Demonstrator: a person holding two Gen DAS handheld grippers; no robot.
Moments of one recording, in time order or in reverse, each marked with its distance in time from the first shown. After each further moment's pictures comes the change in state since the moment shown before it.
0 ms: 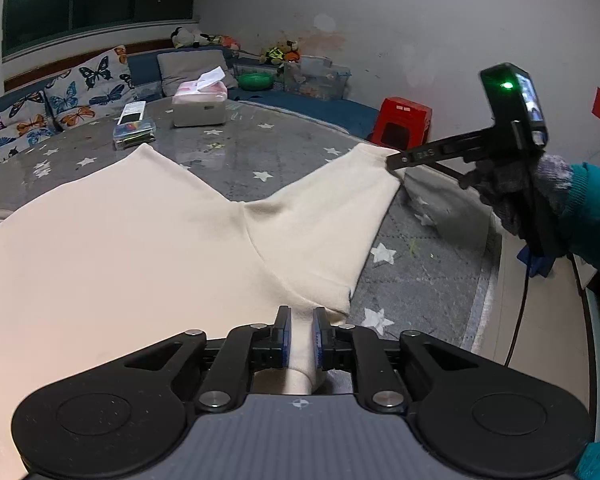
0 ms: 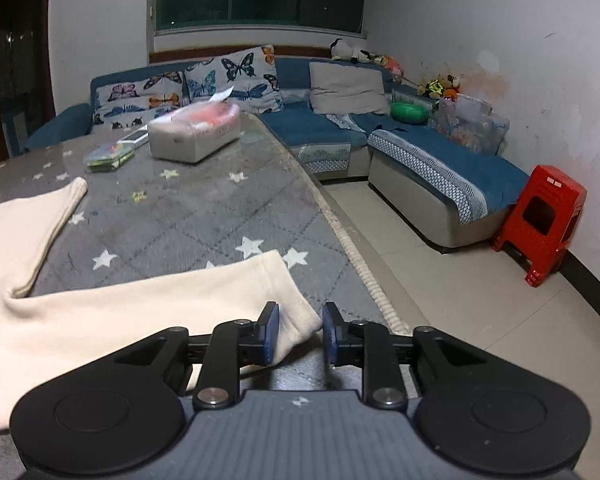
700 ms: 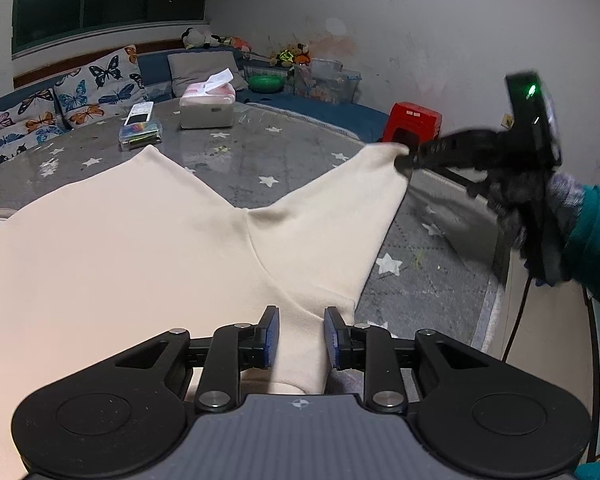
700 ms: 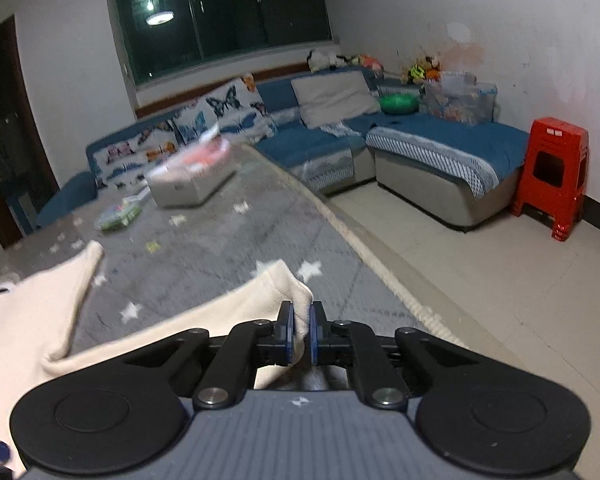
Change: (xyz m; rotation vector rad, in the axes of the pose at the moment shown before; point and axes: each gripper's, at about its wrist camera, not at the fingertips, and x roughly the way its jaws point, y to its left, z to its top) left arm 0.006 -0.005 0.003 -0.006 -0.007 0.023; right arm -0.014 -0.016 -0.005 0.232 -0.072 0.095
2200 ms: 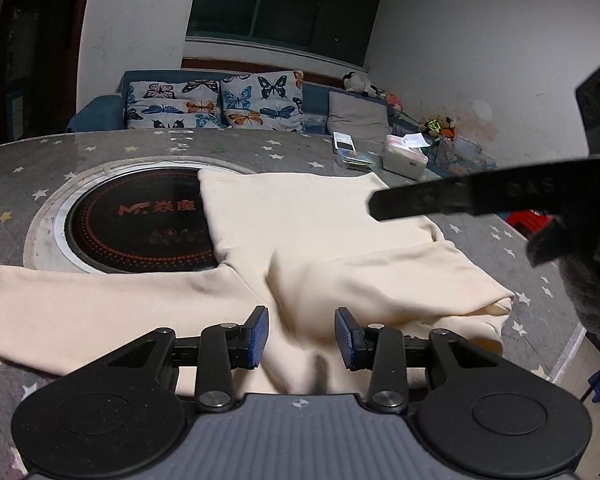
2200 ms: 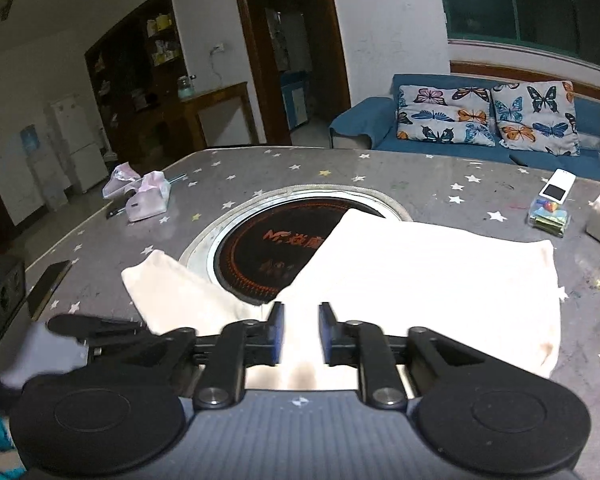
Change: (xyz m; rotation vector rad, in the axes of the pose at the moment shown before) left arm -0.131 0.103 -0.076 -0.351 -0.167 0.313; right arm -0.067 0.293 -0.035 -0.534 0.177 0.707
